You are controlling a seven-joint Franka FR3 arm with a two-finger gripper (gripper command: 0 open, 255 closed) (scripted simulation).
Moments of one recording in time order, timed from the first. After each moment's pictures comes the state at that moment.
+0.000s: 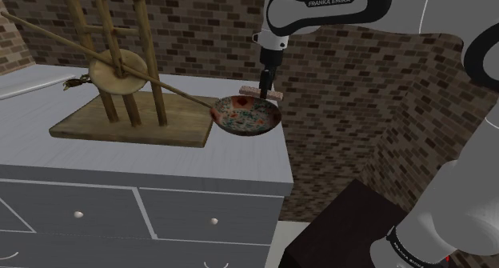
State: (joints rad) arm 0.14 0.08 -0.01 -1.68 0.04 1.76 -0.46
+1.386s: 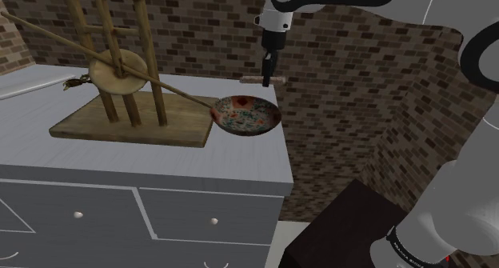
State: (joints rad) arm 0.14 0.09 -0.01 -1.53 0.04 1.62 -0.45
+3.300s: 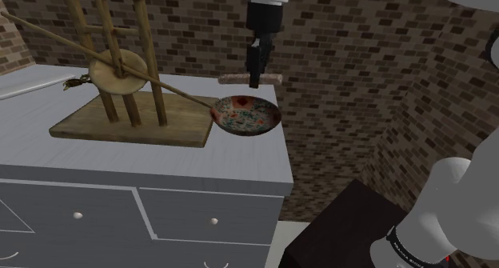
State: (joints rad) arm 0.31 -0.06 0.15 -1.53 0.05 1.48 -0.12
